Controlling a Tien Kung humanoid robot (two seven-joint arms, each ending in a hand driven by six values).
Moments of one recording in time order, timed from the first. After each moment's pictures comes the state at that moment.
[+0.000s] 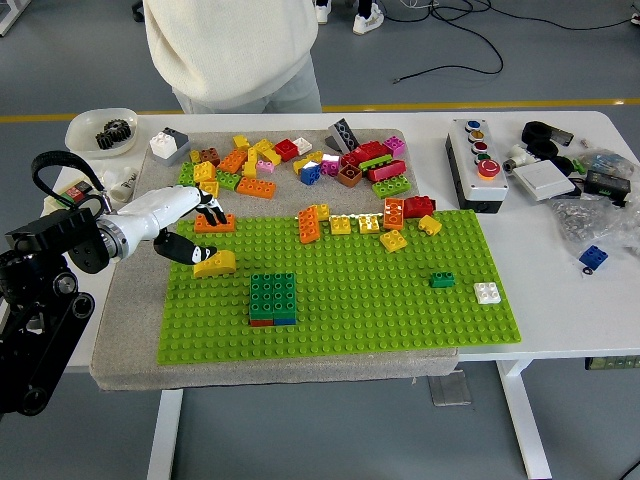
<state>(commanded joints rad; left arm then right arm) -0.41 0.18 -1.38 -1.40 2.27 -0.54 0.07 0.14 -0.11 1.61 0.18 -2.27 0.14 -0.07</state>
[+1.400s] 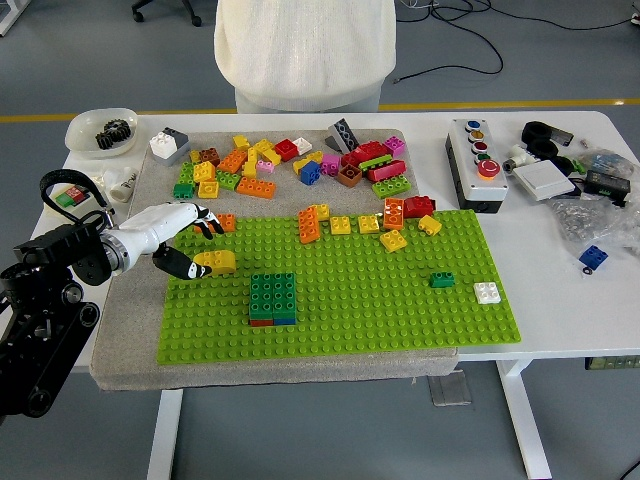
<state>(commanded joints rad) -0.41 0.21 -1.32 -1.29 2.27 -0.45 0.04 0.14 -0.11 1.60 0.18 -2.27 0.14 -0.06</state>
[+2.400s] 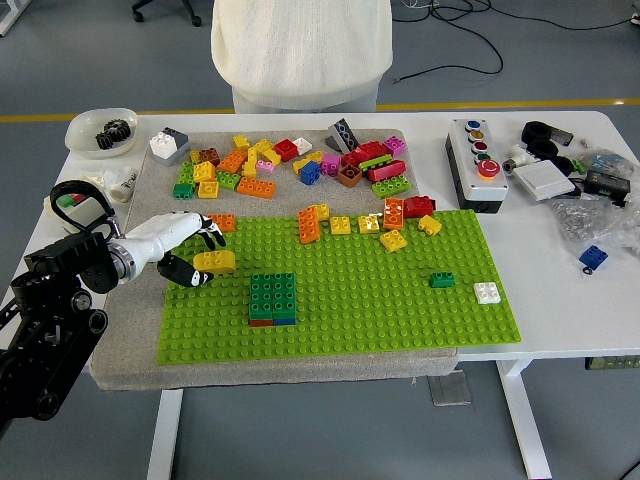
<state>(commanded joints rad) -0.41 0.19 -1.30 -1.25 2.27 -0.42 0.03 0.14 -0.11 1.60 0.18 -2.27 0.14 -0.06</state>
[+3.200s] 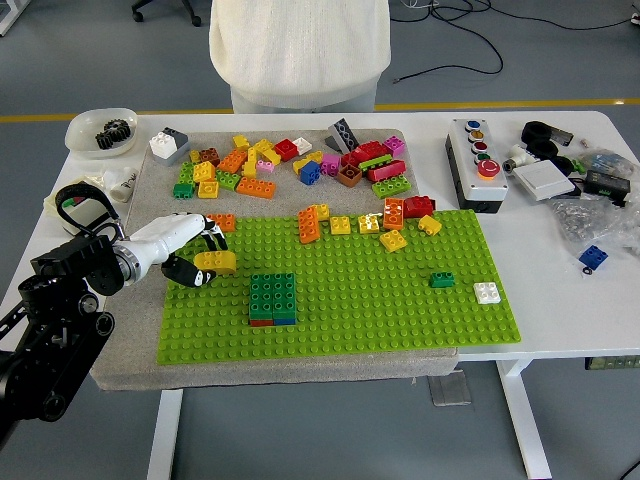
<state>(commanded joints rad) -0.41 0.18 -1.29 -1.23 2.27 -0.39 0.04 0.14 -0.11 1.60 0.18 -2.27 0.14 -0.06</state>
